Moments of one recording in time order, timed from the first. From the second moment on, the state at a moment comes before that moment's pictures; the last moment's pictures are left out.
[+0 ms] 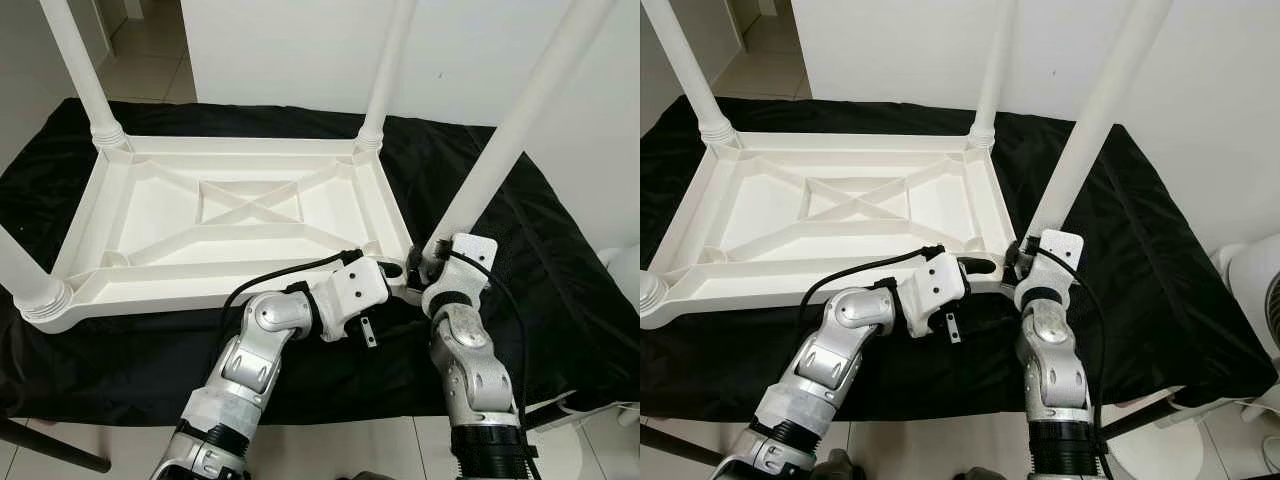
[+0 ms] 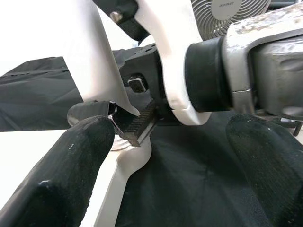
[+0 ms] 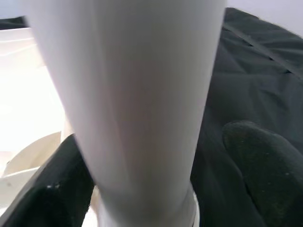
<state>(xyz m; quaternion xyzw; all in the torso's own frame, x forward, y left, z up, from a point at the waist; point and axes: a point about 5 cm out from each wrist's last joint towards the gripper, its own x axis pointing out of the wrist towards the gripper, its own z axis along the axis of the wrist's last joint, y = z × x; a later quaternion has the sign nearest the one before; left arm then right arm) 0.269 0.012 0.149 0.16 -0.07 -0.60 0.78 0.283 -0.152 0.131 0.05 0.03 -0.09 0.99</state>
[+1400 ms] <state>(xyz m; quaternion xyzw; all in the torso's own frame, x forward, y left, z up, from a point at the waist) 0.272 0.014 0.150 0.16 -0.08 -0.59 0.78 0.315 -0.196 0.133 -0.06 0.05 0.31 0.95</state>
